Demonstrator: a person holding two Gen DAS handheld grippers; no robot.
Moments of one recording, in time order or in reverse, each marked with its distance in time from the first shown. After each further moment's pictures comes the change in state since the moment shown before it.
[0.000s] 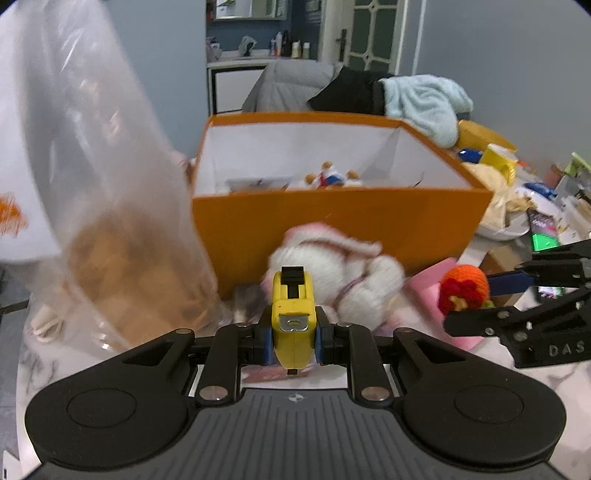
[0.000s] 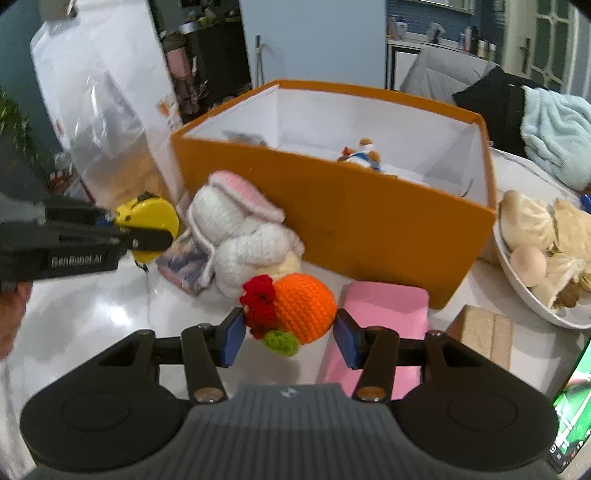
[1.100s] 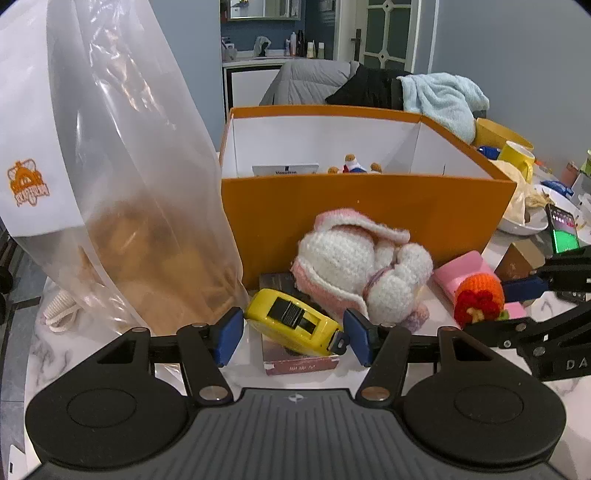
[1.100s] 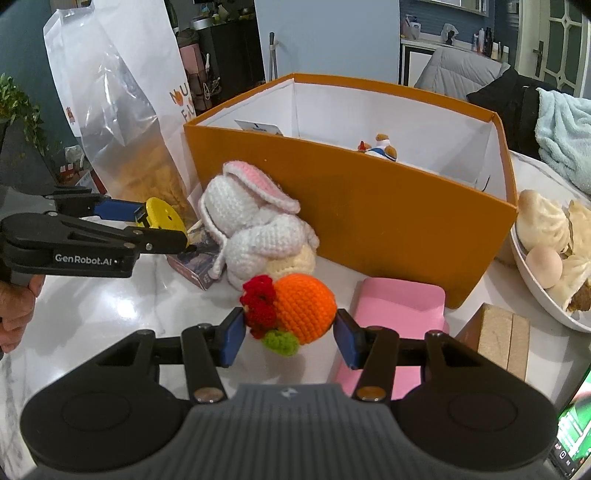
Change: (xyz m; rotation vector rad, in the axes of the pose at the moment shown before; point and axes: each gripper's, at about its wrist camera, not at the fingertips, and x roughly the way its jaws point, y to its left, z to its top) left arm 0.005 0.015 -0.014 -0.021 0.000 0.060; right arm 0.014 0.009 -0.012 -0.060 0.015 0.031
